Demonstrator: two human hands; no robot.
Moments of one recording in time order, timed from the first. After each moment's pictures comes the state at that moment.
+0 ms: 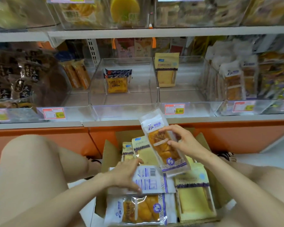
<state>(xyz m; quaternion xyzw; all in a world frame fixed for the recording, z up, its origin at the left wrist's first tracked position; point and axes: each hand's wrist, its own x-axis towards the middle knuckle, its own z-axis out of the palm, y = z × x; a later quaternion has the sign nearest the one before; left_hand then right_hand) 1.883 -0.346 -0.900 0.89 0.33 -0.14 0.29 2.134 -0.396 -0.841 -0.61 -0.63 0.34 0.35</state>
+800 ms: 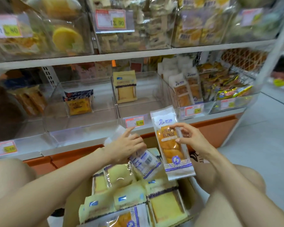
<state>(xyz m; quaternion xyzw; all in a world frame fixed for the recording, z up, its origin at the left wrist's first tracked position) 2.009 -0.299 -0.823 0.98 -0.04 0.07 -0.19 2.241 -0.471 -0.800 -0.63 -0.46 0.35 0.51</state>
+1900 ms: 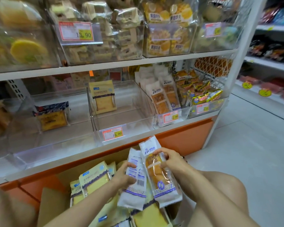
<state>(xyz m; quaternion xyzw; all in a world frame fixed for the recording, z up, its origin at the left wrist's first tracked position) 2.059 -0.363 -0.893 0.63 0.44 0.02 0.64 2.242 -0.483 -0.847 -0.74 -0.36 0.39 0.40</state>
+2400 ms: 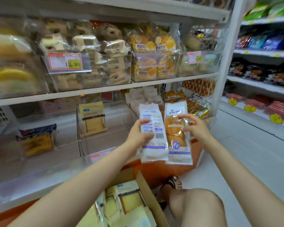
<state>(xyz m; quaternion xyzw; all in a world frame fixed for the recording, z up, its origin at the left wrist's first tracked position) 2.182 -0.351 -0.717 0.65 0.27 0.23 0.67 2.344 -0.488 -0.704 -0.73 -0.33 0.17 0.57</state>
